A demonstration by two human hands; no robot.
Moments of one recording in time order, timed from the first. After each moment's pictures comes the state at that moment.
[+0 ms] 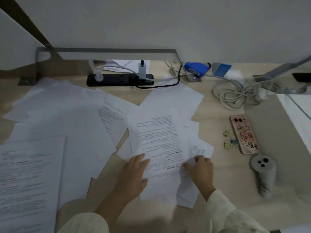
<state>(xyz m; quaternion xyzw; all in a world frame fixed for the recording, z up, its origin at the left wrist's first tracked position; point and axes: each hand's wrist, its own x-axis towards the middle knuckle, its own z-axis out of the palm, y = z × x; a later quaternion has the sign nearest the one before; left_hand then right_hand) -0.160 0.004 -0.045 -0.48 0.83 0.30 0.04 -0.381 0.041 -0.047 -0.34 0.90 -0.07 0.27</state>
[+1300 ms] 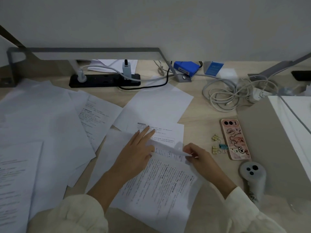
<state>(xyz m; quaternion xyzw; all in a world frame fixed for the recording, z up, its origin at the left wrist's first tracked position) -0.239 -0.057 -0.023 -0.38 0.91 0.15 -0.08 -0.463 0.016 -0.005 -0.52 0.72 -0.19 0.42</state>
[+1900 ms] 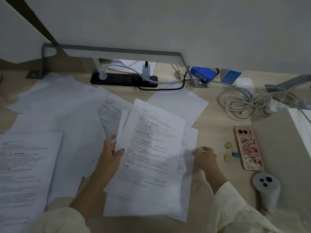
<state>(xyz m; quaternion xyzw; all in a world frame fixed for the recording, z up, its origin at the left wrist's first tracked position) -0.157 -0.042 -0.020 -0.65 0.46 0.52 -0.30 -0.443 -0.019 -0.050 -0.20 0.86 -0.21 0.42</state>
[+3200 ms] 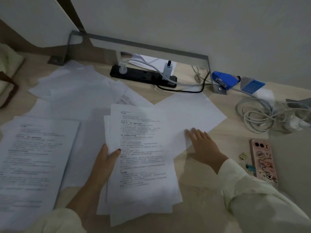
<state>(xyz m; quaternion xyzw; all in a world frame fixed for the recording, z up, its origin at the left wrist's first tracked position) -0.109 -0.028 -0.033 -0.67 0.35 0.55 -0.36 -0.416 -0.080 -0.033 -0.75 0.61 0.22 0.13</state>
